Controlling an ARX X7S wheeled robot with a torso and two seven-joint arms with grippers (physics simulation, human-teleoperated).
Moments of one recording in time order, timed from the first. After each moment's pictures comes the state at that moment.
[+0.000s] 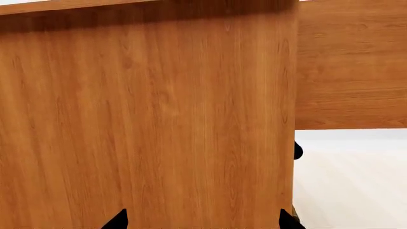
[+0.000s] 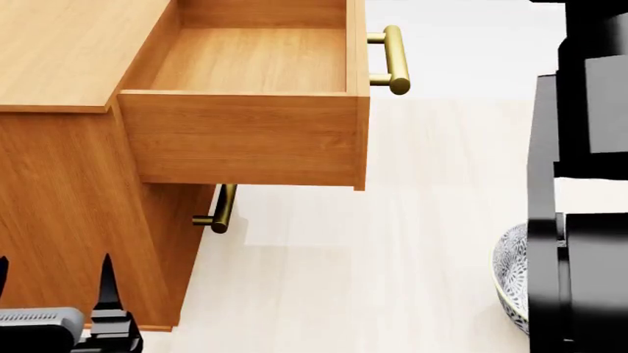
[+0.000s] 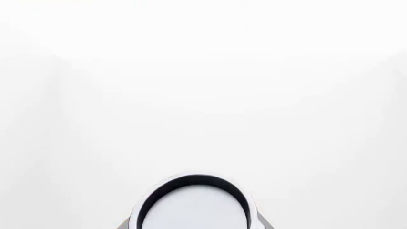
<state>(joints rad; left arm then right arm) -0.13 -0.32 0.27 0.34 -0.25 -0.25 -0.44 1.92 0.14 -0.35 1.17 0.39 0.13 -0.04</state>
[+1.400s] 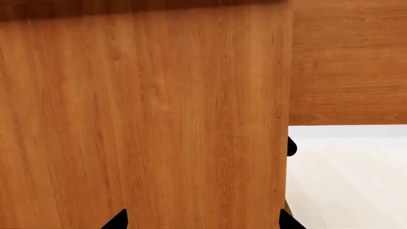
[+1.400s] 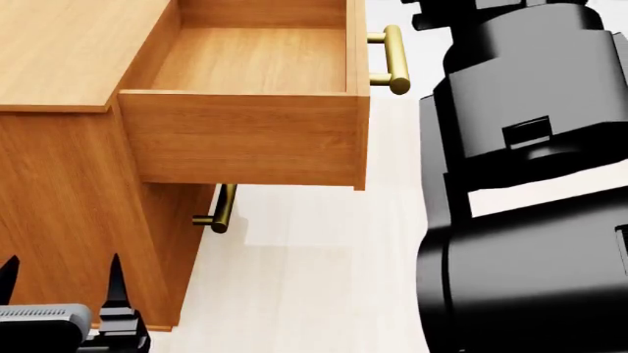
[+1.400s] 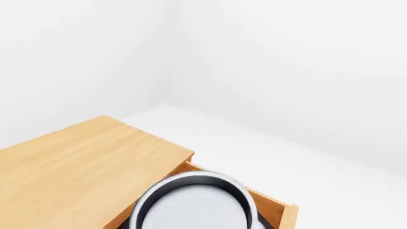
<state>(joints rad) -0.15 -0.32 0.29 0.31 -0.28 -0.25 -0.45 1.93 0.00 -0.55 1.31 0.49 0.59 -0.42</state>
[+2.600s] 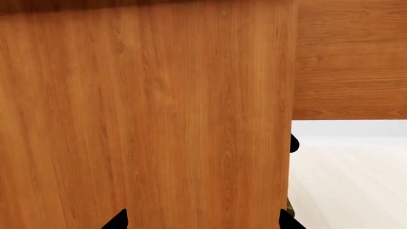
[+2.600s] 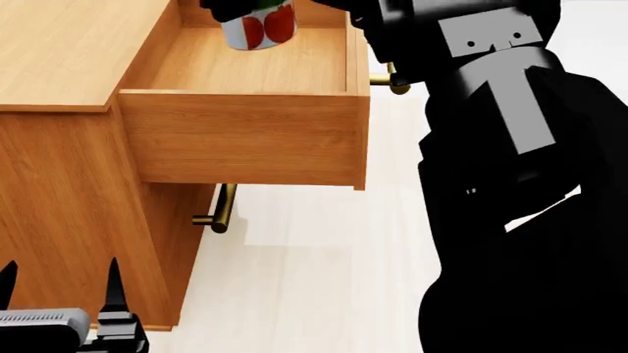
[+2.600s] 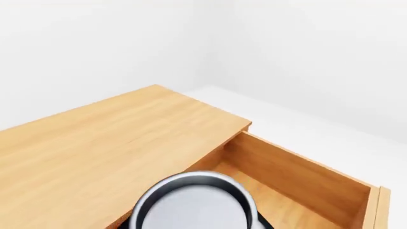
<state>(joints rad) -0.14 -0.33 0.30 0.31 -0.29 -0.23 -0.47 1.86 0.00 -1.09 1.31 1.07 0.50 -0.49</state>
